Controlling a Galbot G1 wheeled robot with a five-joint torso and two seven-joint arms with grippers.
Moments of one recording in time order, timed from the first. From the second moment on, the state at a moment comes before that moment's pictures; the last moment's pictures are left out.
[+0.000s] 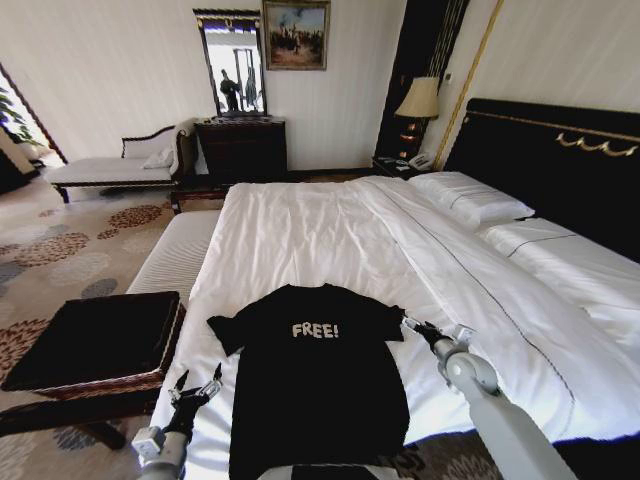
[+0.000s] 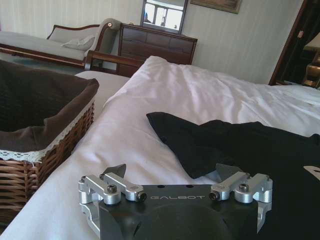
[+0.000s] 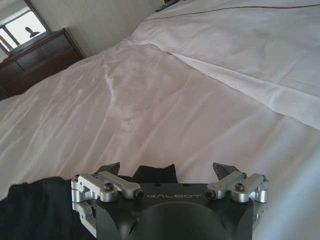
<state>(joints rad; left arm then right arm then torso) 1.90 -1.18 -0.58 -2.03 -0.58 -0.13 -0.16 -1.17 1.04 0.57 1.61 1.06 -0.35 0.17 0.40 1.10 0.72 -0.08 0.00</state>
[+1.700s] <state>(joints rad) 1.93 -1.19 -0.59 -2.13 -0.59 -0.10 -0.18 -1.13 1.19 0.70 1.45 1.34 -0.39 0.12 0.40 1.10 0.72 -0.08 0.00</state>
